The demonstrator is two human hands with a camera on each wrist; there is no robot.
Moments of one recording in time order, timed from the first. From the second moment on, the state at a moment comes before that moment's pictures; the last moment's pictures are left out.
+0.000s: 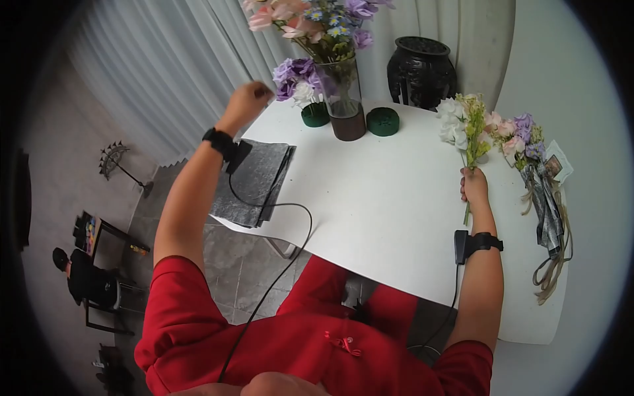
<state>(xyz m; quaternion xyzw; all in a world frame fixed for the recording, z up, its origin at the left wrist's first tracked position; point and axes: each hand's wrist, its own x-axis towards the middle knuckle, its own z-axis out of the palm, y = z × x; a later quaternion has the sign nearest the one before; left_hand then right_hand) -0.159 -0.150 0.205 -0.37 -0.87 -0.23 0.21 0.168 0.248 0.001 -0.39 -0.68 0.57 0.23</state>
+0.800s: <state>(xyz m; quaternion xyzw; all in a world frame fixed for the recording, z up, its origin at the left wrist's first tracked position) -0.087 -0.234 0.076 -0.26 -0.96 -0.09 -0.03 0.170 0.251 -0.004 -0.36 -0.69 0.58 0.24</state>
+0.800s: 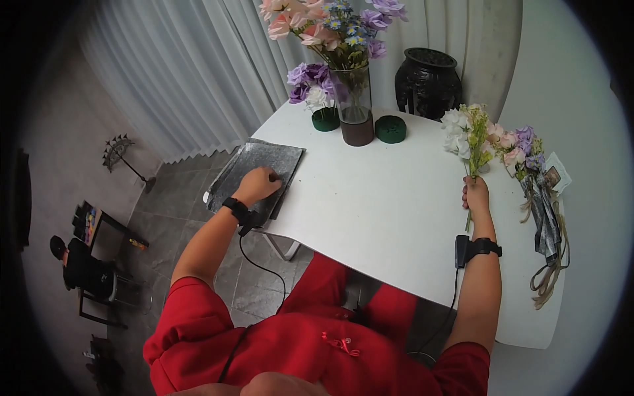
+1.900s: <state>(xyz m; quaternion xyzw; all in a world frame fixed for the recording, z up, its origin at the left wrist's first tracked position) 0.042 -0.149 0.141 -0.48 -0.80 -0.33 -0.14 0.174 0.244 0.003 -0.36 -0.68 0.59 0.24</state>
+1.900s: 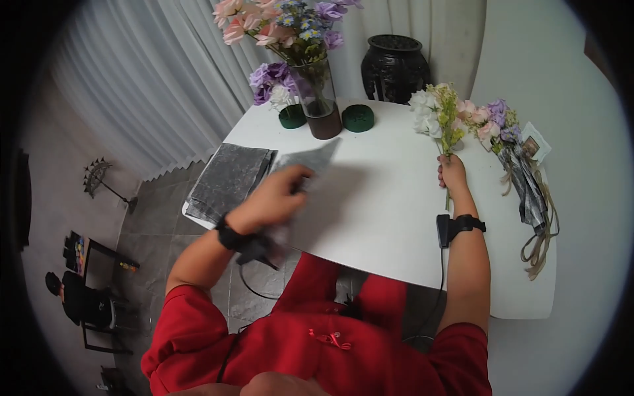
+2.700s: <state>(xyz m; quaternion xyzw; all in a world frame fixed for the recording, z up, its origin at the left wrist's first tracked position) 0.038 -0.065 0.045 -0.75 -0.63 -0.17 -0.12 0.186 0.237 0.021 -0.41 -0.74 0.45 0.28</state>
